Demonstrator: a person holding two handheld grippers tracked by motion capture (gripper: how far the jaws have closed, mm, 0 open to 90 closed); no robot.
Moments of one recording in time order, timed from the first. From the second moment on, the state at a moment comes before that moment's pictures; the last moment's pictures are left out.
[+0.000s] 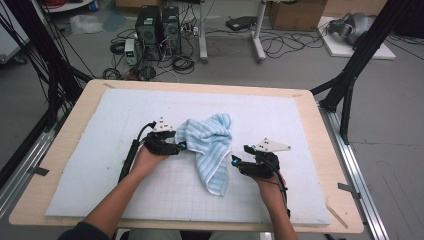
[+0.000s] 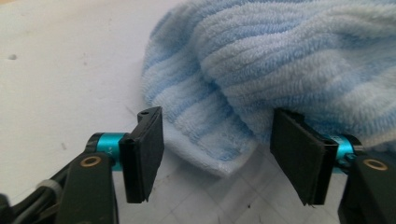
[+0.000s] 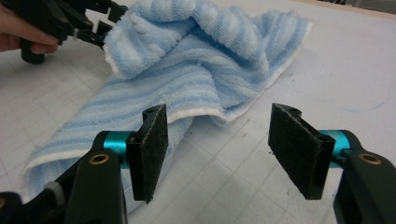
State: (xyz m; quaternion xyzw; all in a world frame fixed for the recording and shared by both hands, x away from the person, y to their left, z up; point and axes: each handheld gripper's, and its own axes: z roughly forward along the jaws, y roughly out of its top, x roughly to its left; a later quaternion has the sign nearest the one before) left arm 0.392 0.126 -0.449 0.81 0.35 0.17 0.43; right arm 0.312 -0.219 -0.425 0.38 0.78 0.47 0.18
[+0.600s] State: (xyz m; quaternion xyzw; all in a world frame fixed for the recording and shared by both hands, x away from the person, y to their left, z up) left arm 0.406 0.164 -0.428 0.77 0.41 0.20 0.45; right arm 0.309 -0.193 -0.431 0.34 0.81 0.46 0.14
